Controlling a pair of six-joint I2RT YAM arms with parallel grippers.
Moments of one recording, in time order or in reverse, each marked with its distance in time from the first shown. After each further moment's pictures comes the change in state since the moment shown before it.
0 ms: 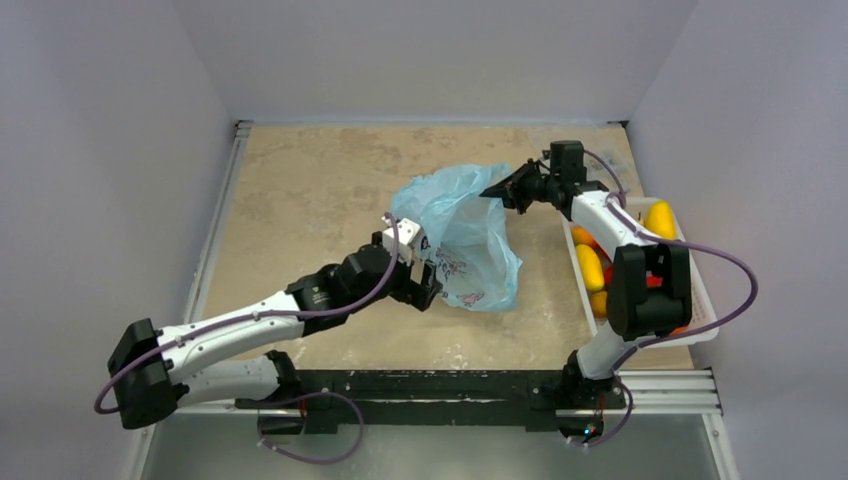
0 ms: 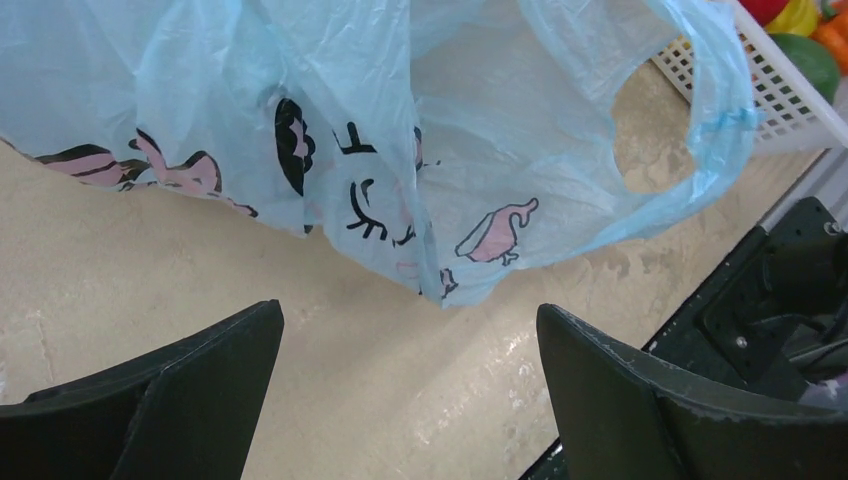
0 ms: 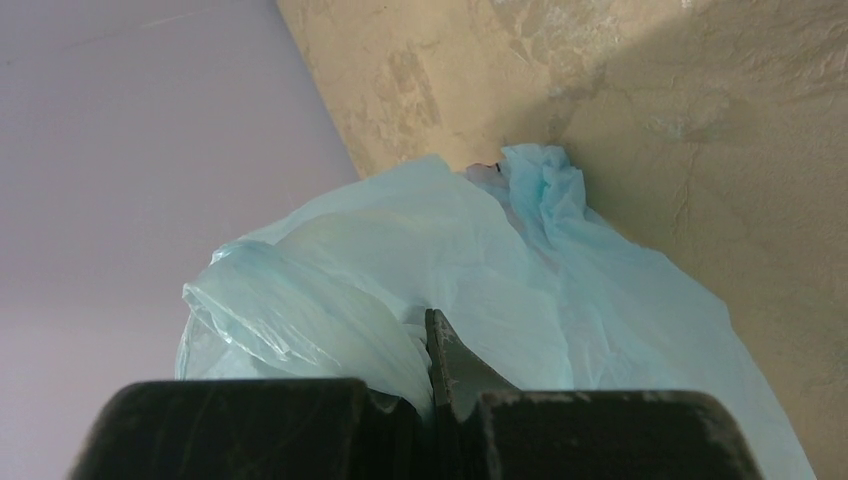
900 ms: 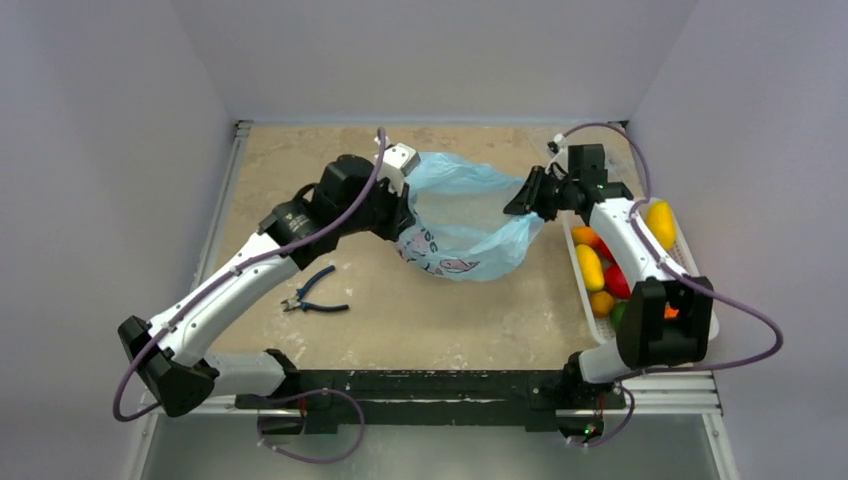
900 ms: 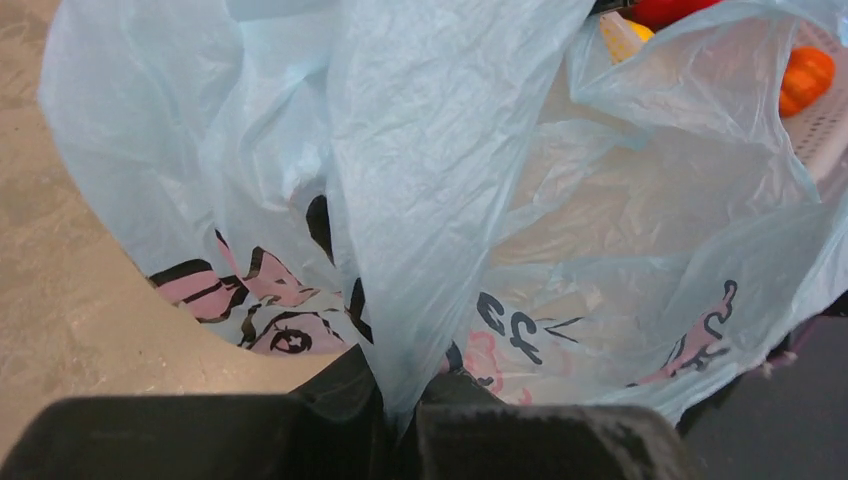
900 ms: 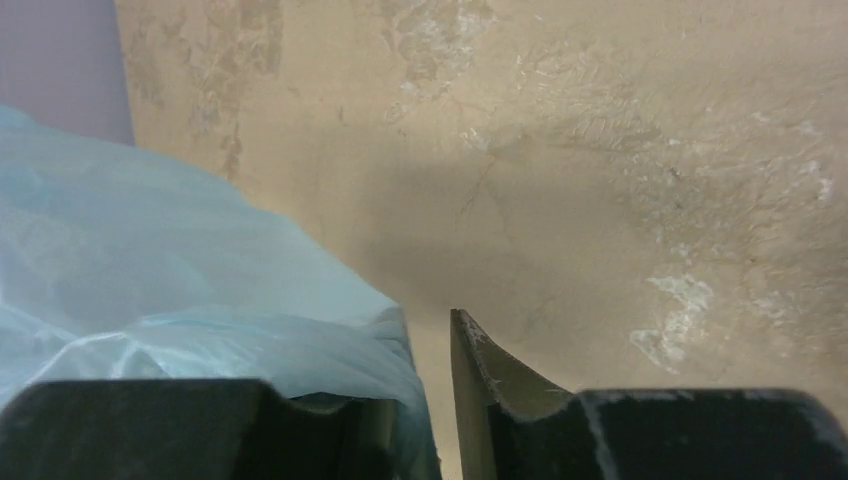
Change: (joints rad) left arm 0.243 0.201 0.572 -0.438 0.213 0.161; right arm -0.043 -0.144 0.009 -0.292 0.133 -0.662
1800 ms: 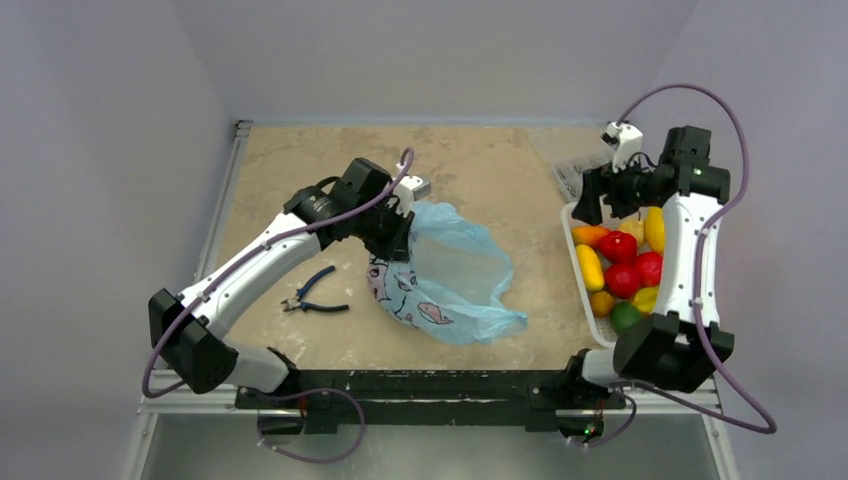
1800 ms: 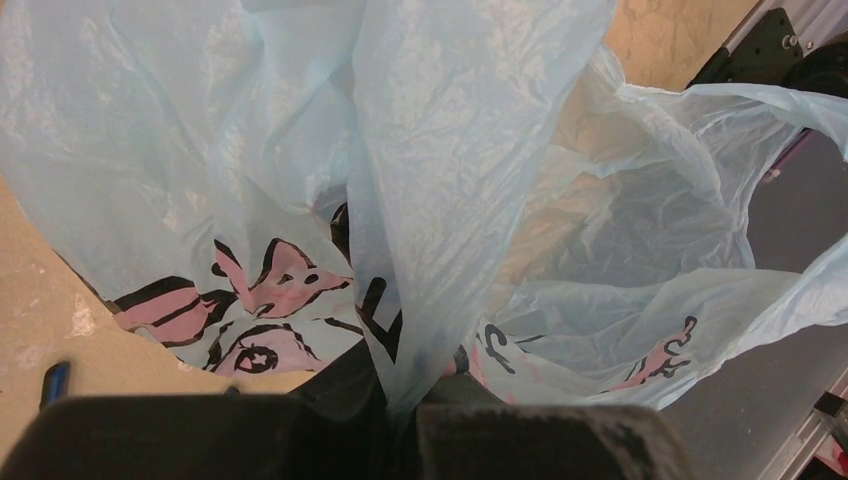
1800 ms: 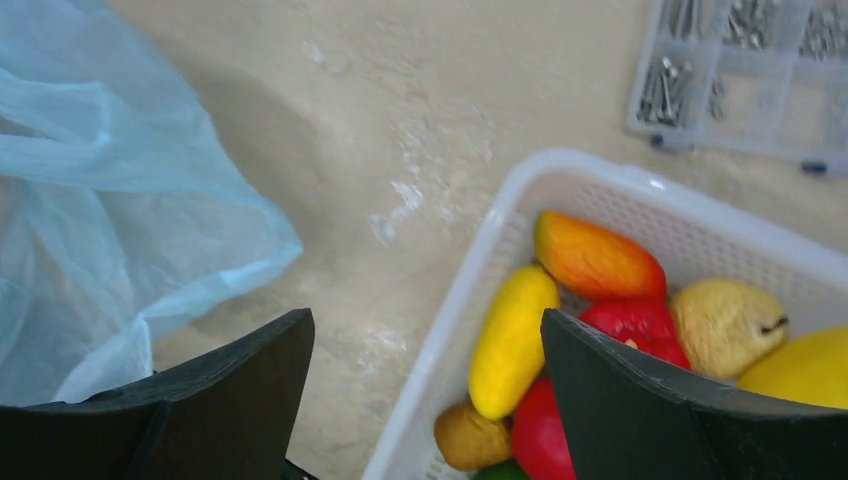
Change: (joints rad) left arm 0.092 0.152 0.059 -0.311 0.325 0.104; right arm -0.339 -0.153 0.362 -0.614 -0.132 -1.027
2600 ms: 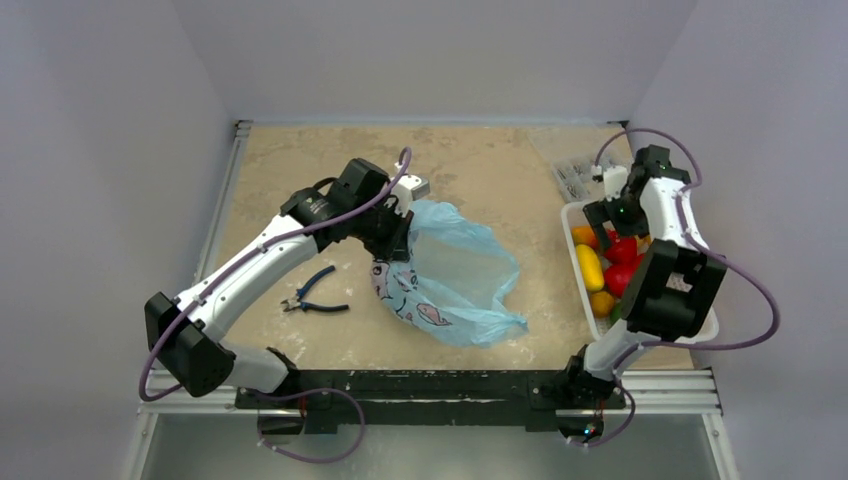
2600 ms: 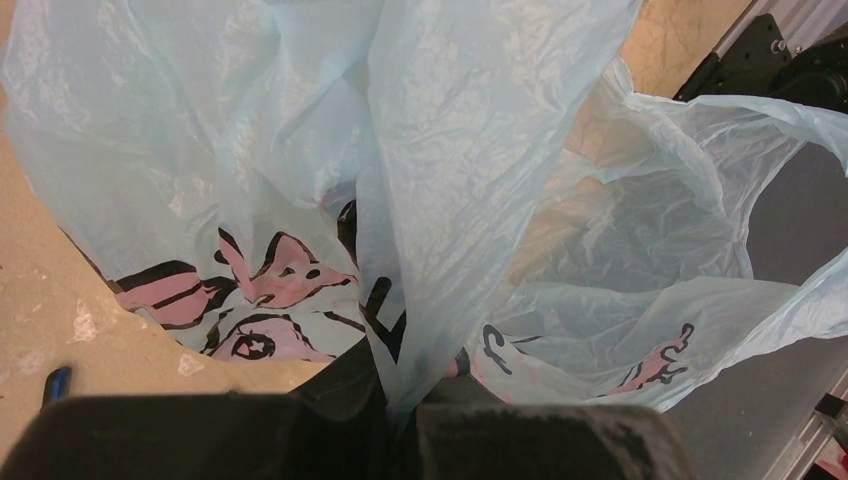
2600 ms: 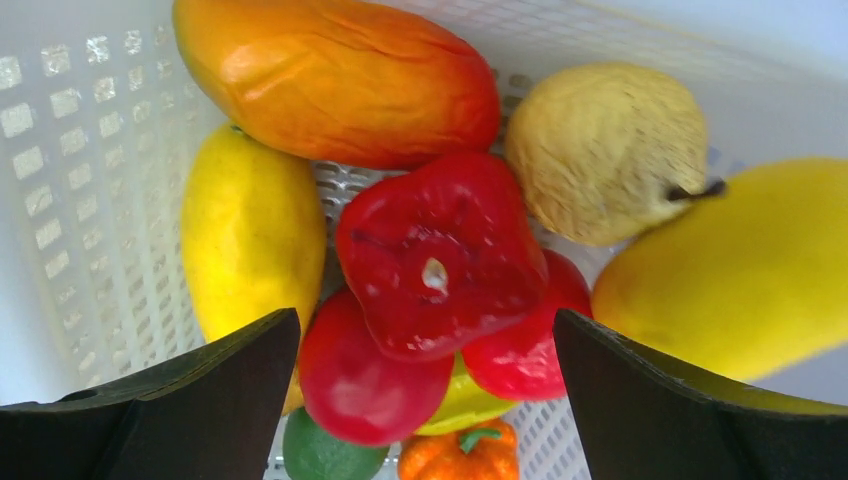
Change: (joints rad) left arm 0.000 -0.023 -0.009 0.014 0.001 0.000; right arm -0.060 0.311 -0.147 0.129 0.670 -0.106
